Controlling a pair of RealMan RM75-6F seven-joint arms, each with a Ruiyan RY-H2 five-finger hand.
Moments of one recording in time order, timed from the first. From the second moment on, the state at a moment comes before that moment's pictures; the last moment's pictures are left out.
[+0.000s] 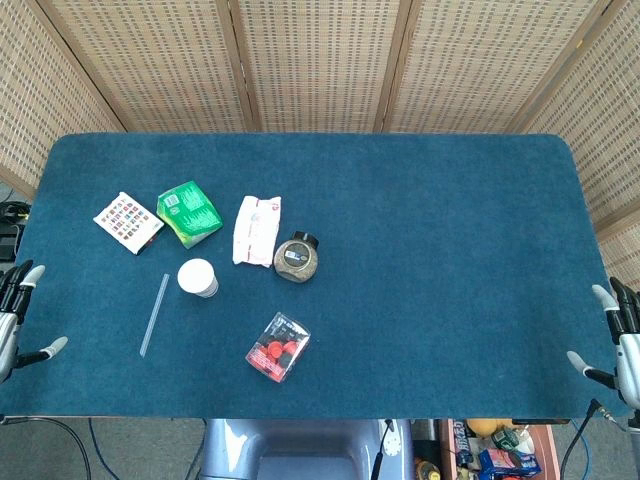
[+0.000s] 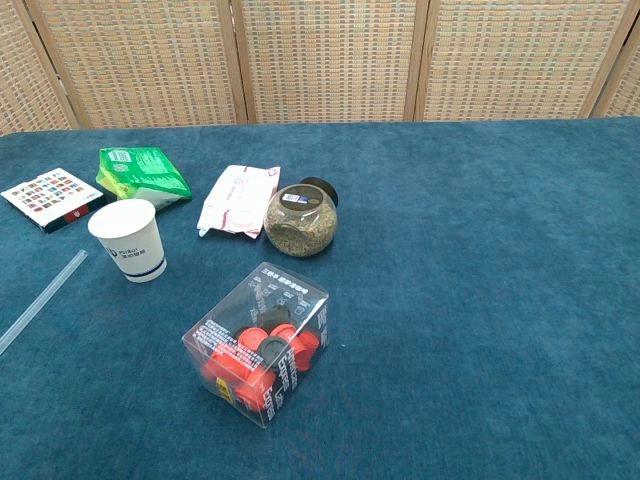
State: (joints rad) left arm -0.11 -1.17 -0.05 -1.44 1.52 1.51 -0.12; right arm 0.03 -1.17 0.10 -1.39 -1.51 1.57 0.22
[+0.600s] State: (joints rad) left arm -0.19 -1.19 -0.05 -1.35 1.55 1.42 -0.15; right arm 0.04 -1.17 0.11 -1.39 -1.47 1.54 0.21
